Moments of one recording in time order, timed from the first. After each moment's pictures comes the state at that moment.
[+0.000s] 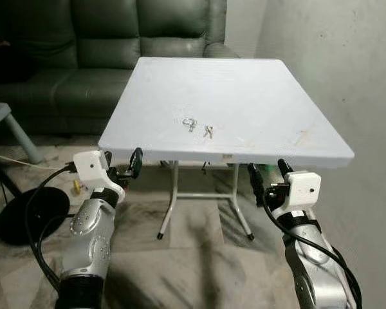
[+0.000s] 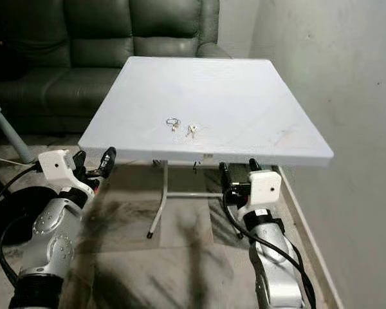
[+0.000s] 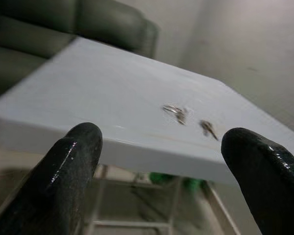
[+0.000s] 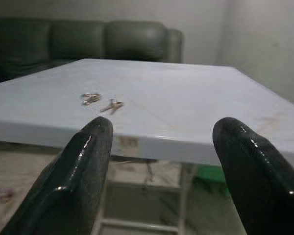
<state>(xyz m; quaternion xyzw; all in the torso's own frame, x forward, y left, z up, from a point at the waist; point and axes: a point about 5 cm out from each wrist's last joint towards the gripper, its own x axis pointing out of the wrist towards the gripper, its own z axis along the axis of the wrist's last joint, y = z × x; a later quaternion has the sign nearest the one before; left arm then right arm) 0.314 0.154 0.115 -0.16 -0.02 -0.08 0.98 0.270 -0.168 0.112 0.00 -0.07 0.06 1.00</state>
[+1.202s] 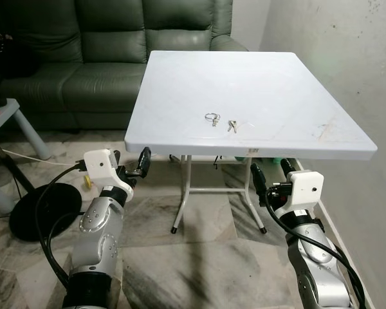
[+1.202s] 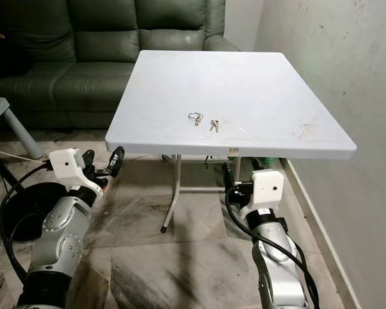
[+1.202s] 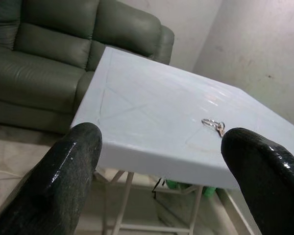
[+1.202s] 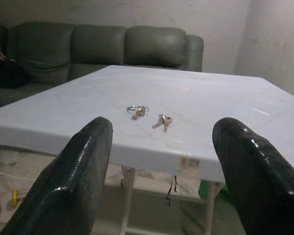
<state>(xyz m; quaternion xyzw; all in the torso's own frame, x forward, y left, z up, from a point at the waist) 0.317 0.159 0.119 -0.15 -0.03 -0.07 0.99 0.274 -0.160 0.118 0.00 -0.08 0.08 0.99</state>
